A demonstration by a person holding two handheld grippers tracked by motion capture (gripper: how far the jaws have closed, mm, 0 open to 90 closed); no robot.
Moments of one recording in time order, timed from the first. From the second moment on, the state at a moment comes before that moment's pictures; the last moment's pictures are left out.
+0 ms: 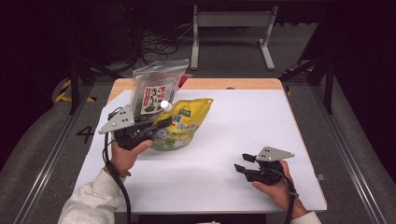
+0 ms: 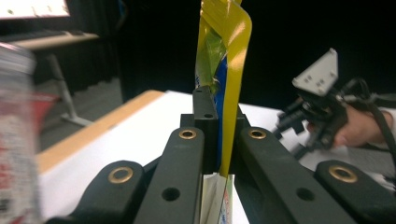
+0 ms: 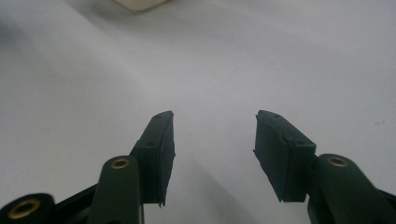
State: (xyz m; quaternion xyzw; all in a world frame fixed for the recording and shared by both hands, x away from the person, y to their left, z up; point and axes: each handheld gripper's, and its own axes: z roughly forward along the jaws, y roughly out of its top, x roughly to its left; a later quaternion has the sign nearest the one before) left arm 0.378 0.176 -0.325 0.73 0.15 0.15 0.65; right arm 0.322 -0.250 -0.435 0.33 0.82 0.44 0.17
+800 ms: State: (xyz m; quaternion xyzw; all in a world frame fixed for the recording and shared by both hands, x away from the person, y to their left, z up) left arm 0.409 0.241 -0.338 0.69 0.22 0.20 0.66; right arm 0.324 -0.246 -0.440 0.34 0.82 0.43 0.16
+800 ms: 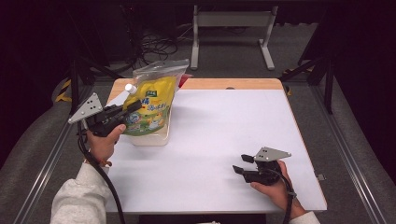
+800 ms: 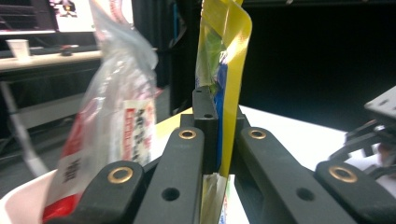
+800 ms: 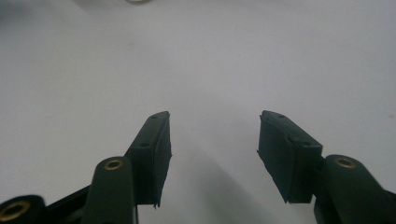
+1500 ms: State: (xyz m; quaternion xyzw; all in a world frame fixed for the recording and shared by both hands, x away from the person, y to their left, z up) left arm 0.436 0.230 -0.378 0.71 0.23 0.15 0.64; right arm 0.324 -0.243 -0.442 0.33 0.83 0.43 0.15
